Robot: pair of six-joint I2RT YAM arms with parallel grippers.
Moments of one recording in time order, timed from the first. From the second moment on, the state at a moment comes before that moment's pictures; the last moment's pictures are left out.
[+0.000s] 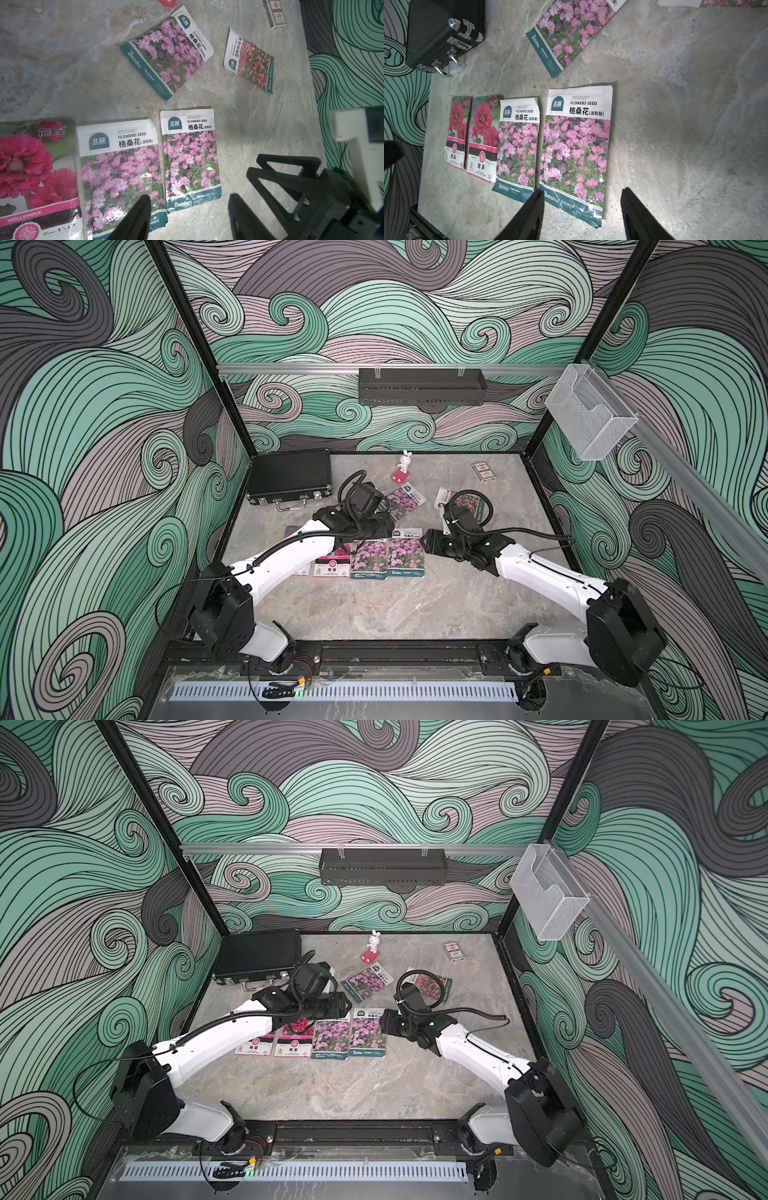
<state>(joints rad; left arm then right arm) -0.69 1.48 1.15 -0.56 0.01 -0.67 0.59 1.34 0.79 -0.32 -0.10 0.64</state>
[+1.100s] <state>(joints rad) -0.68 1.80 1.30 -0.53 0.06 -0.62 0.46 1.83 1.05 -0.29 -0.39 0.49</state>
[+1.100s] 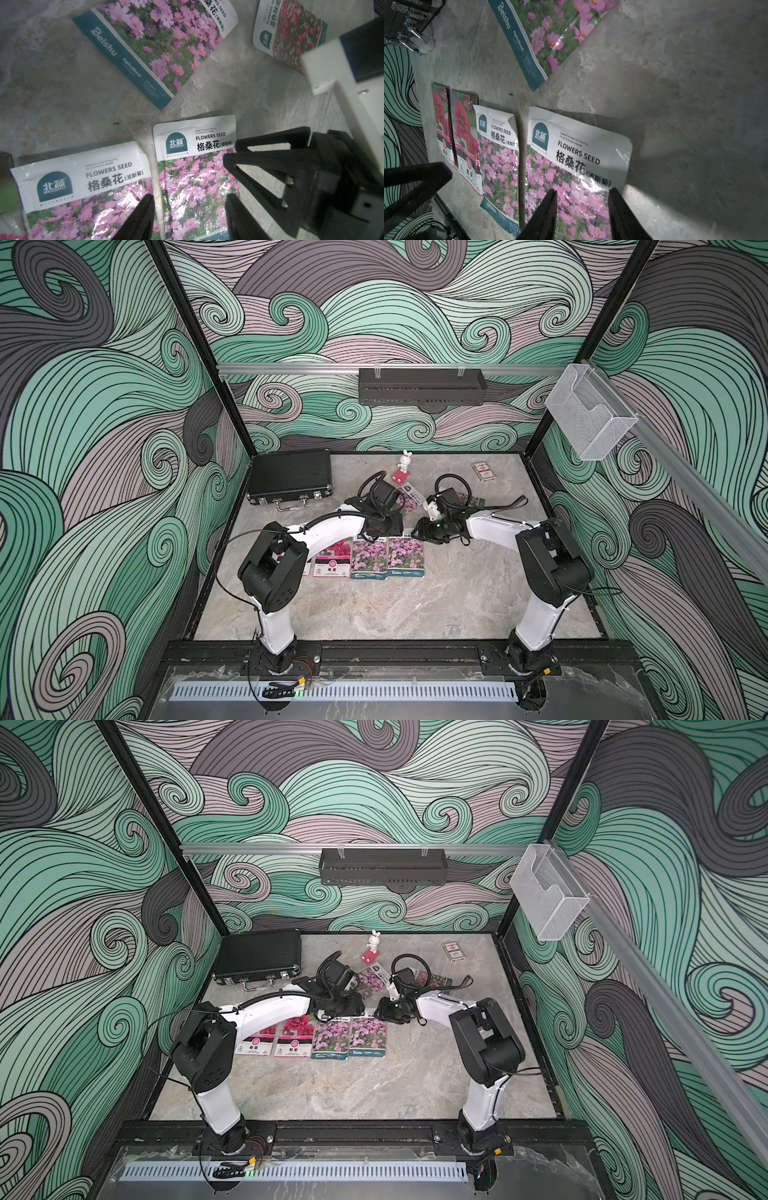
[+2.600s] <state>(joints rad) -0.41 2.08 1.41 -0.28 0.23 -0.70 0.30 1.84 1.21 -0.19 -0.68 0.51</state>
